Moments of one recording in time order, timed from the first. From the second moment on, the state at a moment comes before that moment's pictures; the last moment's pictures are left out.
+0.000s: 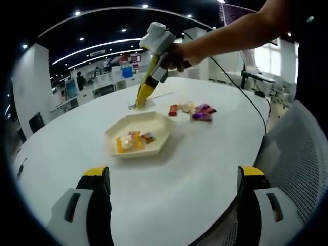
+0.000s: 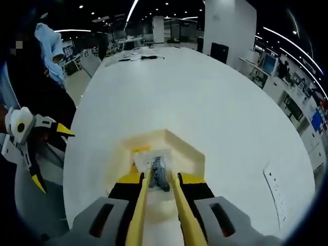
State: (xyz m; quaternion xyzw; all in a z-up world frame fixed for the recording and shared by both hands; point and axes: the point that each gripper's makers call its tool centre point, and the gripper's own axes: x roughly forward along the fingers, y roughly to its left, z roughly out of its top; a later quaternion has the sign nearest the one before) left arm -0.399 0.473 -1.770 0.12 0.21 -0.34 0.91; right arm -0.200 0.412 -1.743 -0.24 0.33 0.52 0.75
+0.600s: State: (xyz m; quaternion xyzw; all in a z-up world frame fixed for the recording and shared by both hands) left arm -0.398 0.474 -1.771 0.12 0.22 -0.34 0.91; right arm -0.195 0.406 -1.724 -0.24 0.31 0.53 0.75
